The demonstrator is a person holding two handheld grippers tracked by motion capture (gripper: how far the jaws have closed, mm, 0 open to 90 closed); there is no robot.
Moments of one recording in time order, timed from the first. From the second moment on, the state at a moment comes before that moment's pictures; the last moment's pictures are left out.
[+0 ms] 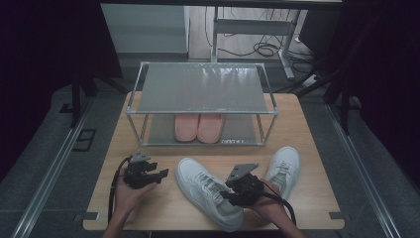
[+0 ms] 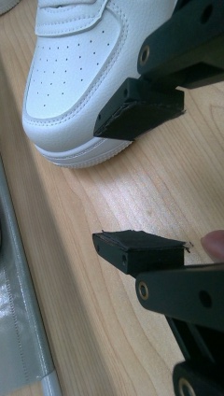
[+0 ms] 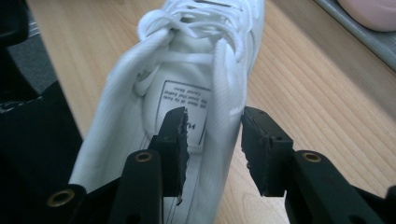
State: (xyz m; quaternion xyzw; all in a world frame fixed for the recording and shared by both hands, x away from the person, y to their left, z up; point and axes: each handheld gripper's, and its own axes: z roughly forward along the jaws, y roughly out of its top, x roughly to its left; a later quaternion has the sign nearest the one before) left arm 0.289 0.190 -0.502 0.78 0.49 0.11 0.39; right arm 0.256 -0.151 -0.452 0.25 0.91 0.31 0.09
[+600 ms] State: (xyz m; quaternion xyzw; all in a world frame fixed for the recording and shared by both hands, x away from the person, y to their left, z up) left arm 0.290 0.192 -0.502 0.77 0.49 0.10 0.39; right arm 0.268 -0.132 -0.462 0.29 0.90 0.30 0.10
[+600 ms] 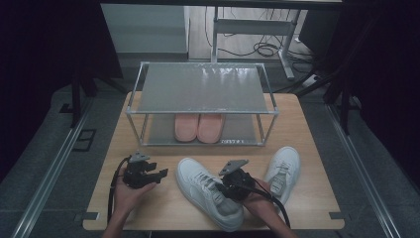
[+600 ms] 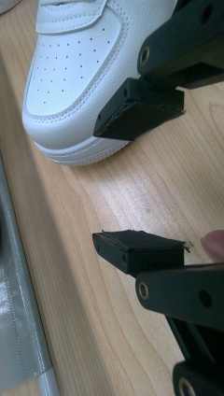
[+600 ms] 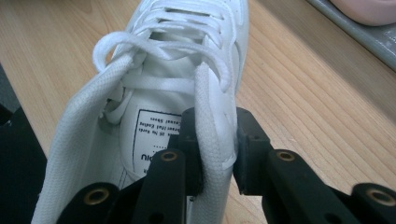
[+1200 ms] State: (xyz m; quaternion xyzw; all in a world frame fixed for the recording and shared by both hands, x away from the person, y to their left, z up) left arm 0.290 0.195 -0.502 0.77 0.49 0.11 0.39; right arm 0.266 -0.127 -0.453 0.30 0.89 0.33 0.11
